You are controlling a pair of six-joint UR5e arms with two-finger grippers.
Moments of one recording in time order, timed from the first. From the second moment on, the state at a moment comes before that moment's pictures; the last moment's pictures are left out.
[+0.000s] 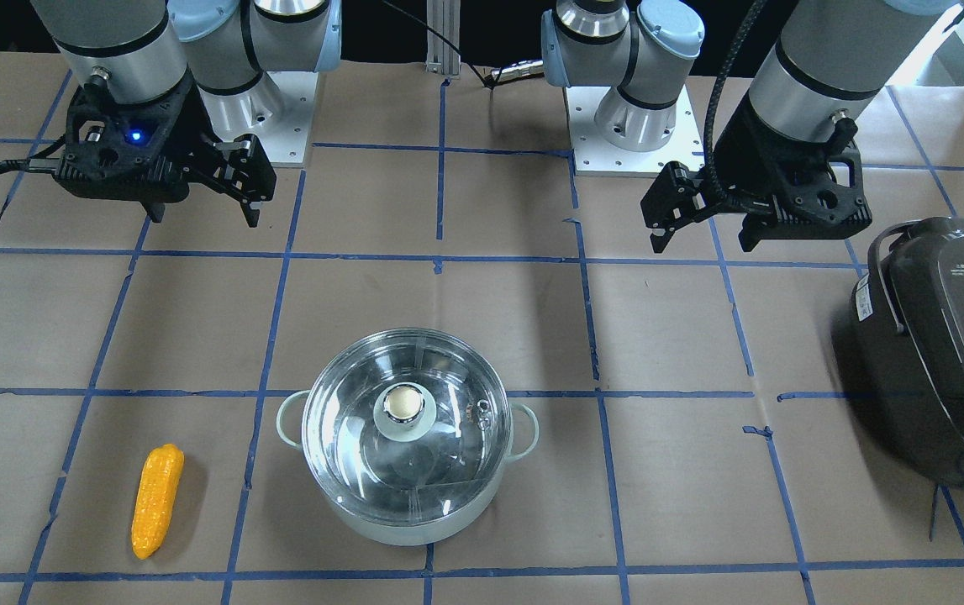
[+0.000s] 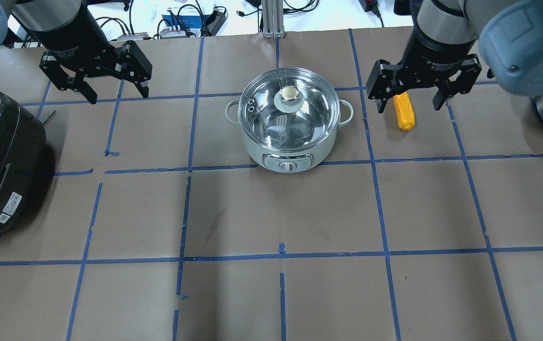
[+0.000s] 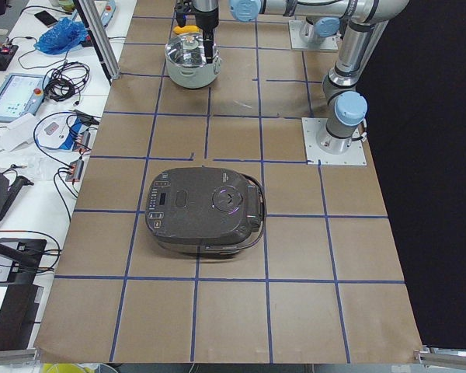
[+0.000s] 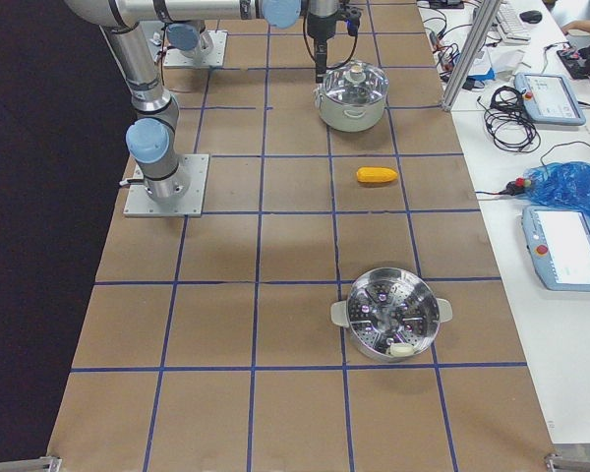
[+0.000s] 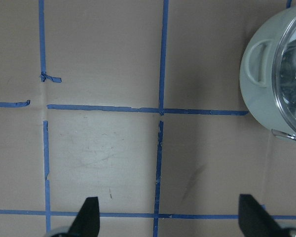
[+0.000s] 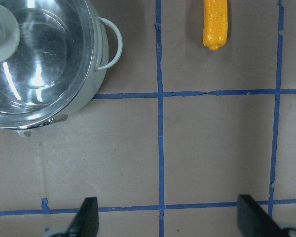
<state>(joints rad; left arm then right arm) -1.52 -1.65 -1.45 -1.62 1.54 -0.01 1.62 -1.56 1.56 -1.59 -1.60 0.06</state>
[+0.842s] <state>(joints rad) -1.52 -1.65 -1.45 -1.62 1.54 -0.01 1.62 -1.56 1.57 -1.59 -1.60 0.06</state>
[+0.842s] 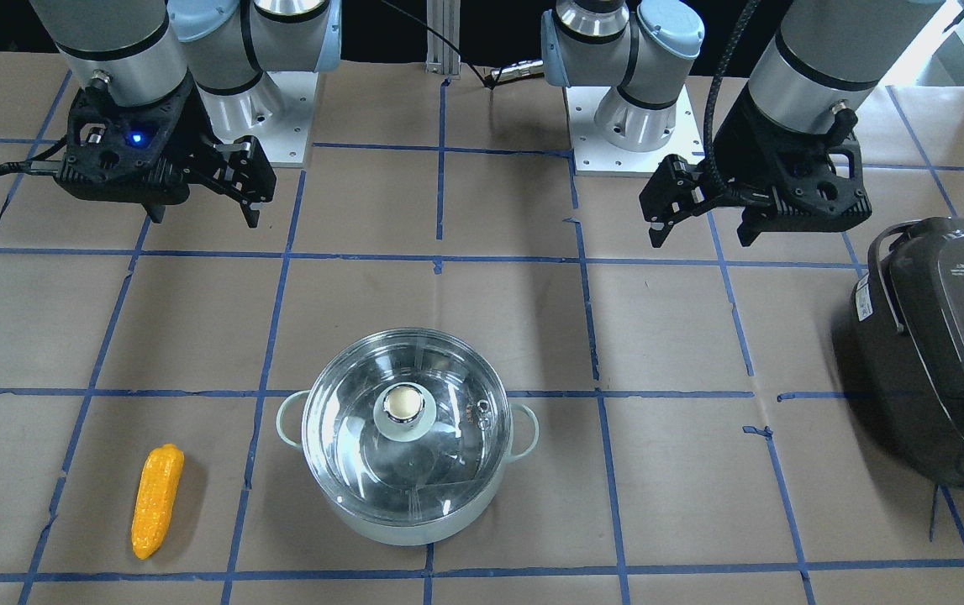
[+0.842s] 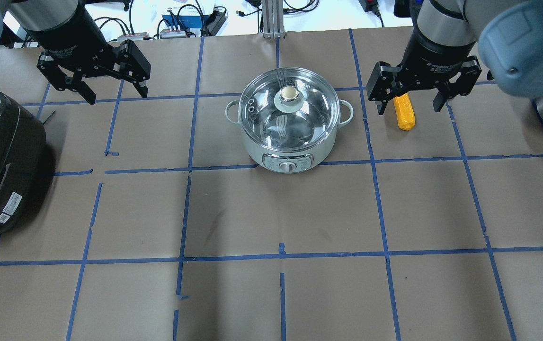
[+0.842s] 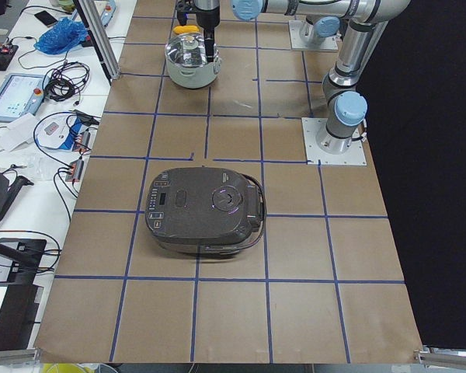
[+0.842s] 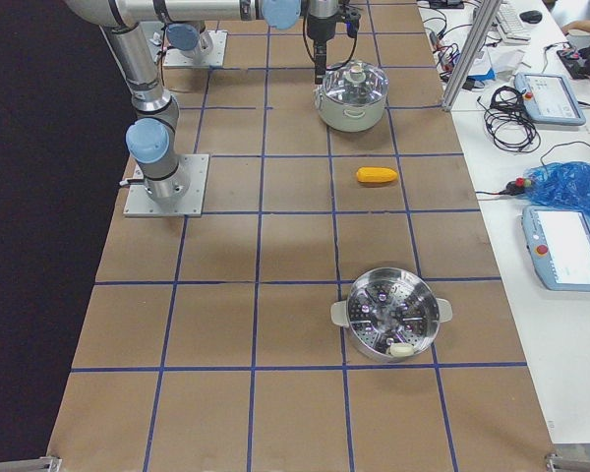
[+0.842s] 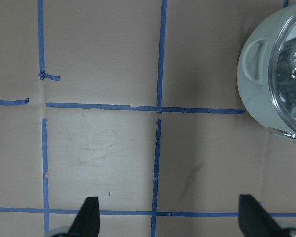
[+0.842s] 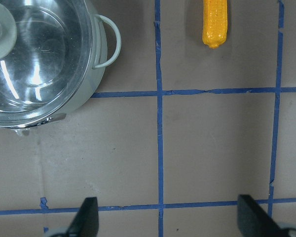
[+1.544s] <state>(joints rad) -1.72 -1.78 -1.41 -1.36 1.44 -0.26 1.62 -1.56 1.57 -1.59 -1.60 0.06</state>
